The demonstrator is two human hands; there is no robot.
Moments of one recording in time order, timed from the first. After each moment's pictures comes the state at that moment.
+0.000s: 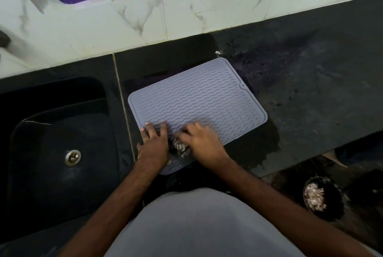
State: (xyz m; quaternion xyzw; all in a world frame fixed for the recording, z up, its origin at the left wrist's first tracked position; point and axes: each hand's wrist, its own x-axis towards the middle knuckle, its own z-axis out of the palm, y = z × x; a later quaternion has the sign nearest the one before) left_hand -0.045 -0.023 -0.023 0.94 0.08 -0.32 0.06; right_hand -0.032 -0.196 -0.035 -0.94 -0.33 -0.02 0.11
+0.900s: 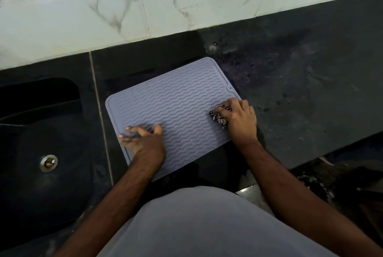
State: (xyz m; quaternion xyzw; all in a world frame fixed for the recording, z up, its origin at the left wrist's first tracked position) left_hand 0.001 -0.082 -0.014 0.92 0.15 -0.36 -0.03; right_hand 0.055 -0.335 -0.054 -0.99 -0.12 -0.07 0.02
